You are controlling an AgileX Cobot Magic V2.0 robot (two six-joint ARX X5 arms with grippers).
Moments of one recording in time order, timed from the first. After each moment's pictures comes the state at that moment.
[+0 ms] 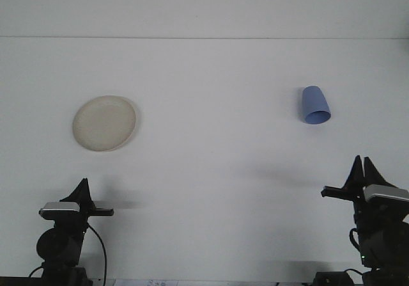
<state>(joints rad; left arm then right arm) -0.06 0.01 0.03 0.00 -0.11 0.07 0.01 0.39 0.70 -0.33 0.11 0.14</state>
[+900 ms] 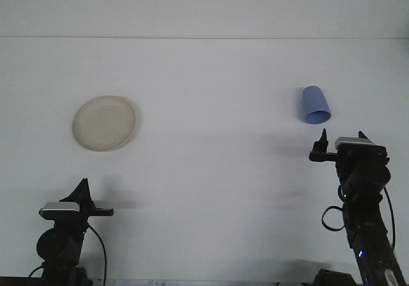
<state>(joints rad) -0.06 0.01 0.03 0.00 -0.11 0.07 -0.18 0.99 0.53 0.26 -0.06 -0.03</state>
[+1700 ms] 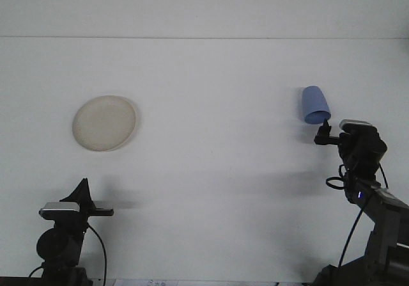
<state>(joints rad) -0.06 0.01 0.03 0.00 -0.11 0.07 -0.31 1.61 0.67 0.63 -0.22 0.02</state>
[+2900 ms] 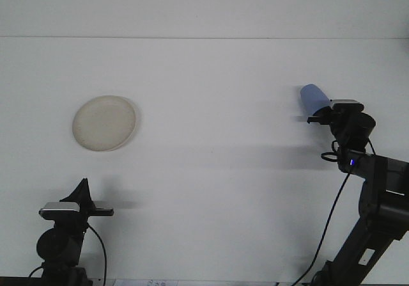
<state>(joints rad) -0.06 0.01 0.03 0.00 -0.11 0.07 -0.28 1.99 0.98 0.76 -0.32 0.00</state>
